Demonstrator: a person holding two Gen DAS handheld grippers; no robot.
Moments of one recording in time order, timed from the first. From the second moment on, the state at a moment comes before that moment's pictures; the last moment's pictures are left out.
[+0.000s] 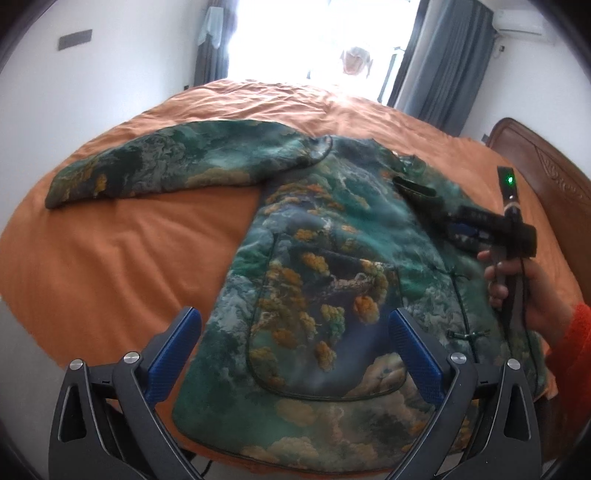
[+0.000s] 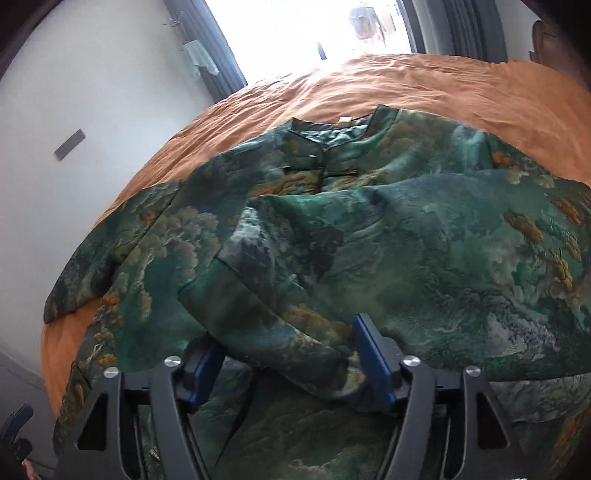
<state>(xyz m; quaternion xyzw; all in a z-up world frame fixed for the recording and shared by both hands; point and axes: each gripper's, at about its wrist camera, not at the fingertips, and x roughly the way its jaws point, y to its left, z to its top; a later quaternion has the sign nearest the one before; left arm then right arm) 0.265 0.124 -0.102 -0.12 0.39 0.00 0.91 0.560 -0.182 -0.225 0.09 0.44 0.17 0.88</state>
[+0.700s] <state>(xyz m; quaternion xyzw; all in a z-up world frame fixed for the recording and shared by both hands) 0.294 0.071 -0.093 -0.07 0.41 -0.04 0.91 0.585 -0.394 -0.200 0.17 0.40 0.06 0.90</state>
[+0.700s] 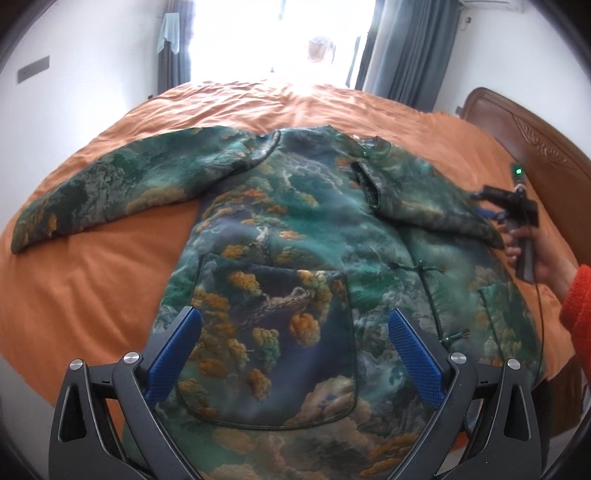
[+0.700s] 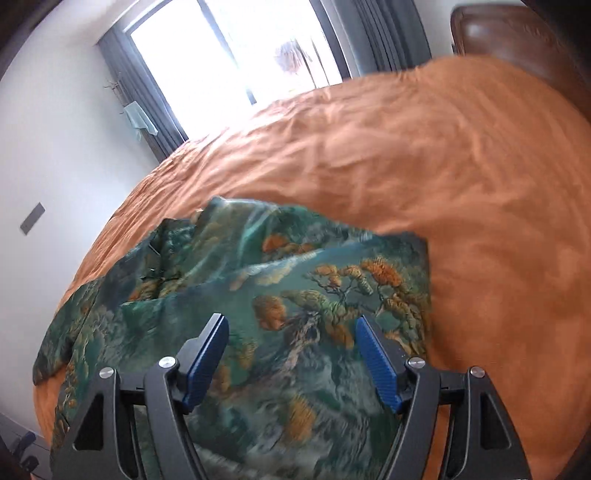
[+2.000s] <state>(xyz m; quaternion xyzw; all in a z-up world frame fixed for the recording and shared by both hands) 0.352 0.428 -0.165 -0.47 0.30 0.20 0.81 0.312 -0.224 -0.147 0.05 0.39 0.22 0.89</state>
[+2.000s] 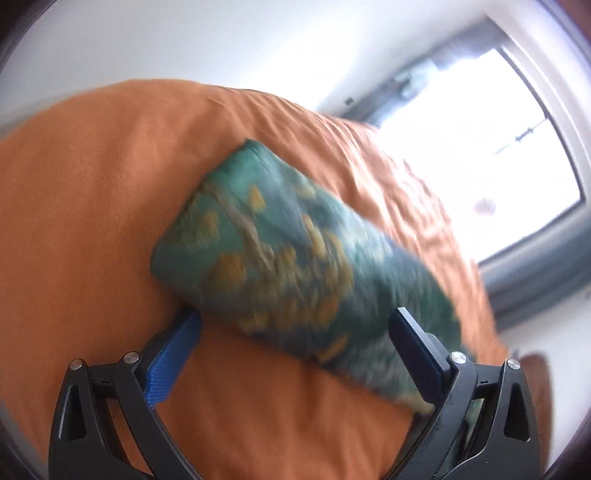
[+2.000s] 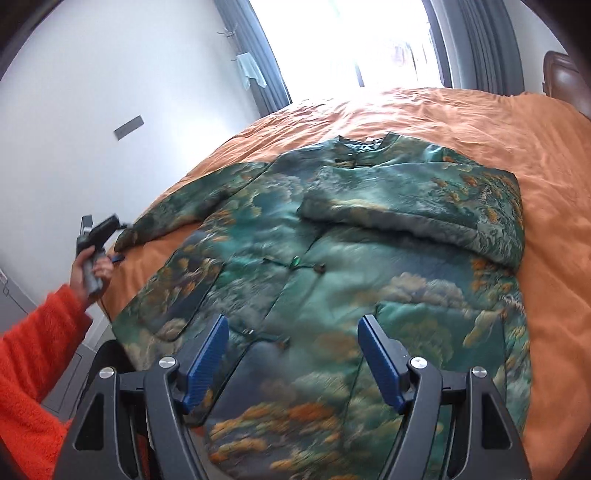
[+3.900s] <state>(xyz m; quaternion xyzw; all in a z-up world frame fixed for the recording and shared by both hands) 0.341 0.055 -0.108 0.08 0.36 -0.10 0.92 0.508 -0.172 -0.168 0.21 0.47 0.21 0.83</state>
